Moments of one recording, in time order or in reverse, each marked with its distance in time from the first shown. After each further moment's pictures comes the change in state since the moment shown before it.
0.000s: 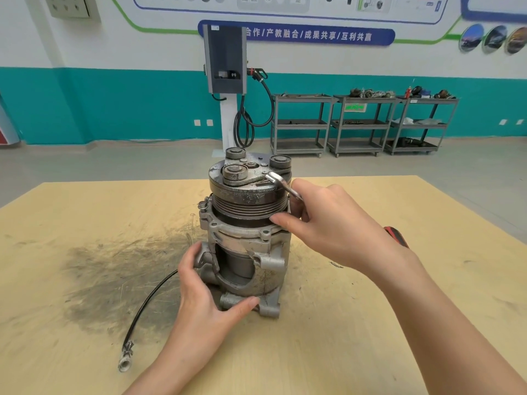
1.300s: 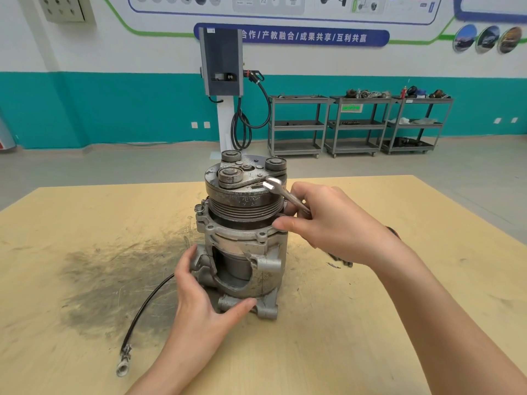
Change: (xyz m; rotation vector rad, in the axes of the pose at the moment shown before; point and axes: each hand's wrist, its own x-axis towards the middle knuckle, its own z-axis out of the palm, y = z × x) left_hand 0.001 -0.005 0.002 -0.023 0.005 -0.001; right_hand 0.001 0.009 -0.006 0.248 -0.076 0.103
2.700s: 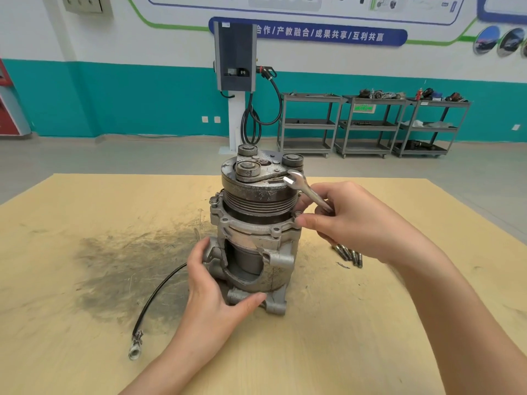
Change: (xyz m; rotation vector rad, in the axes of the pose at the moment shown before) left_hand -0.002 0.005 -0.001 0.025 0.004 0.027; right_hand 0.000 0.003 -0.006 0.119 -0.076 0.034
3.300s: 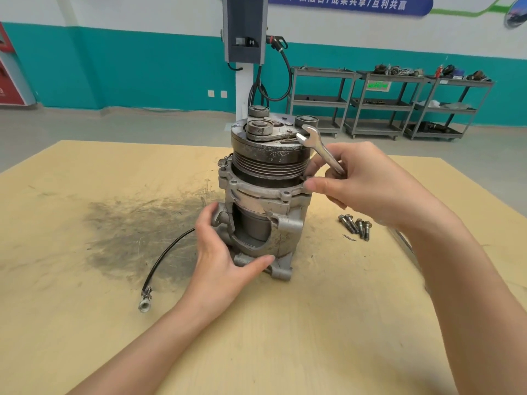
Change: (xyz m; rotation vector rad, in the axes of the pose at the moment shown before) left_hand -0.001 0.007 0.002 0.024 0.009 -0.024; right_hand -0.001 -0.004 0.000 -0.066 0.039 -0.029
